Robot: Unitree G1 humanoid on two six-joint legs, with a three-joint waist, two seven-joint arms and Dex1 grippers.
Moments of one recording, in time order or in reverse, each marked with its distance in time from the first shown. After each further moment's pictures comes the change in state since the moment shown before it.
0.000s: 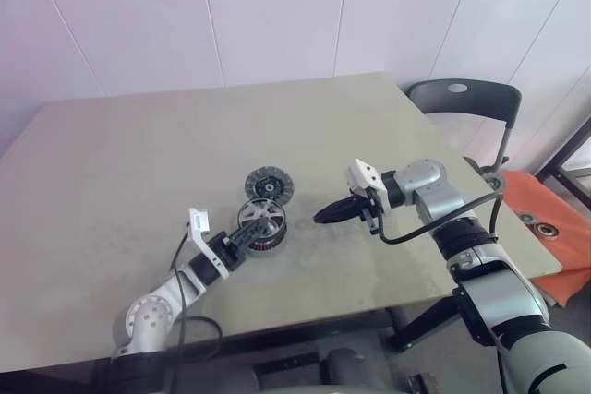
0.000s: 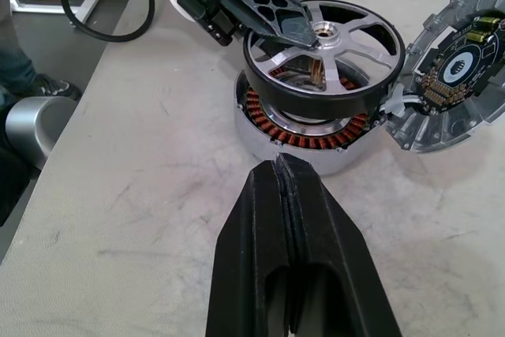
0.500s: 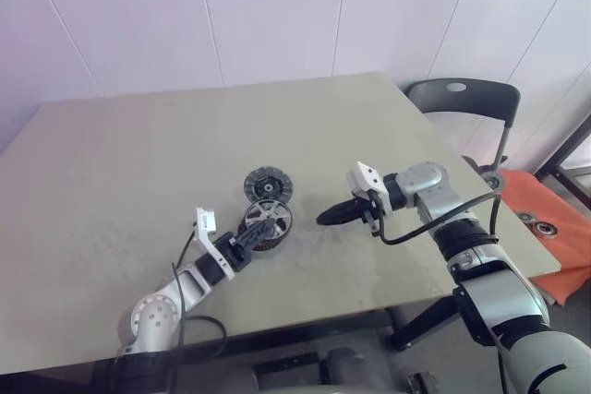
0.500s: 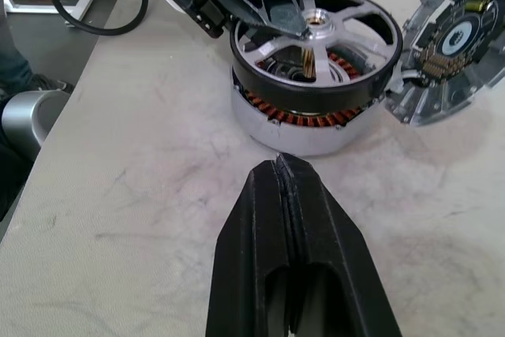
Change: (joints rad) left arm 0.001 -0.014 -0.016 -0.010 -0.001 0.006 0.005; right arm 0.000 0.001 -0.004 0.056 -0.012 -0.032 0.001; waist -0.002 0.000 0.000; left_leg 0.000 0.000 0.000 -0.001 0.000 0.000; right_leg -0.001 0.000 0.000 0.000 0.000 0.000
